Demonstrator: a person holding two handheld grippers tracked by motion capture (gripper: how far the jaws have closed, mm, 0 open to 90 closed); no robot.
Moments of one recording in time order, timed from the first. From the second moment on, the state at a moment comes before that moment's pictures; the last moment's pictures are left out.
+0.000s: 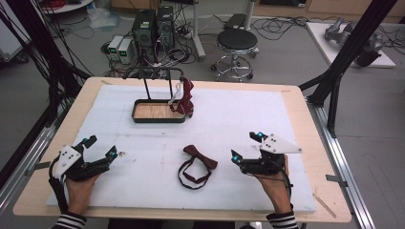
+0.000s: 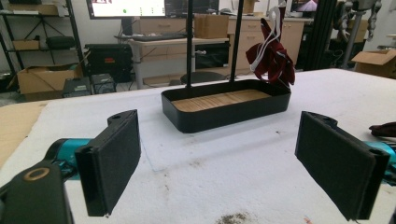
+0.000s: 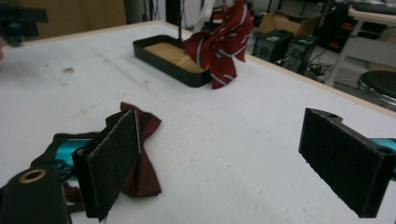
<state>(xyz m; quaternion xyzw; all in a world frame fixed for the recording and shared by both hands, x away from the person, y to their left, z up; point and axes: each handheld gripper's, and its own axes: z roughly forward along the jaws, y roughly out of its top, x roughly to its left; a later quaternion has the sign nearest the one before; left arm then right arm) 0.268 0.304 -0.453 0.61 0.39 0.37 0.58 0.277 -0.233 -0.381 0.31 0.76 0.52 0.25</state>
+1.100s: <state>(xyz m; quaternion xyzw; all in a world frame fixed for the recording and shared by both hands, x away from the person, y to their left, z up) 0.267 0.304 -0.453 0.61 0.39 0.37 0.59 0.293 -0.170 -0.409 0.23 0.87 0.40 0.15</state>
